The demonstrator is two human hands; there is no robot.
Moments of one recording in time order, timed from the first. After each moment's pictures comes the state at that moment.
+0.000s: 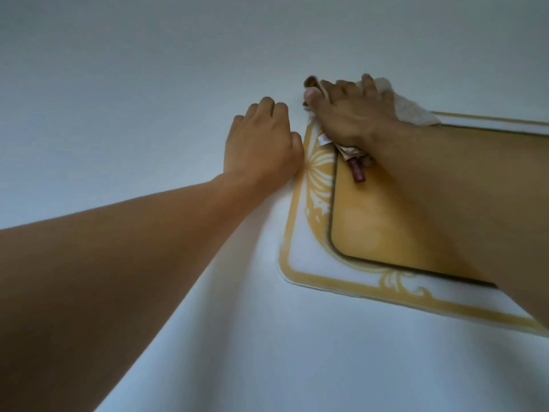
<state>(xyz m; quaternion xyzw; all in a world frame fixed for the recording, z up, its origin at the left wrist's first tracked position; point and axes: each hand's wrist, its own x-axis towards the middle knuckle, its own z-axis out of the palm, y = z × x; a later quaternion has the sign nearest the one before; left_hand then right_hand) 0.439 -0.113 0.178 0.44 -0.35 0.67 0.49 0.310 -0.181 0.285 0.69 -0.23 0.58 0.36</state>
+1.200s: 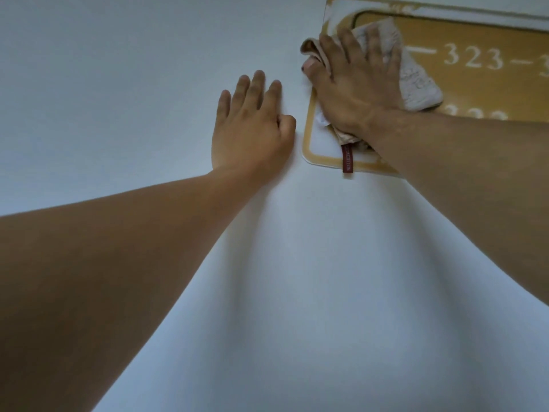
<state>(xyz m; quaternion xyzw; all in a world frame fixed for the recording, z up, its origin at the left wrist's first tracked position) 0.453 -0.107 0.038 0.57 -0.40 0.55 0.47 0.314 -0.169 0.130 0.67 -0.25 0.58 0.38</state>
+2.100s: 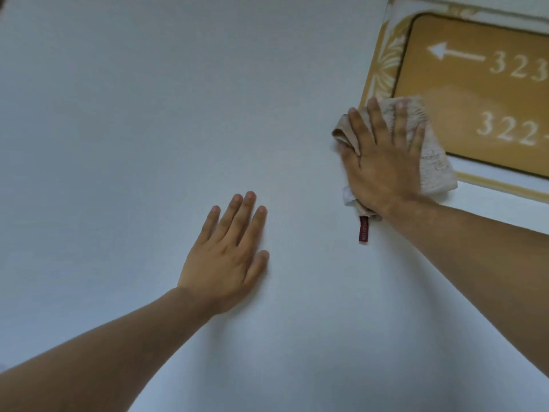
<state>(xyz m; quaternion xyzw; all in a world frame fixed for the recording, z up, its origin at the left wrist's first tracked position) 0.499 -0.039 -0.201 0.68 -0.48 0.48 0.30 0.313 -0.172 0.007 0.71 -0.24 0.53 0.40</state>
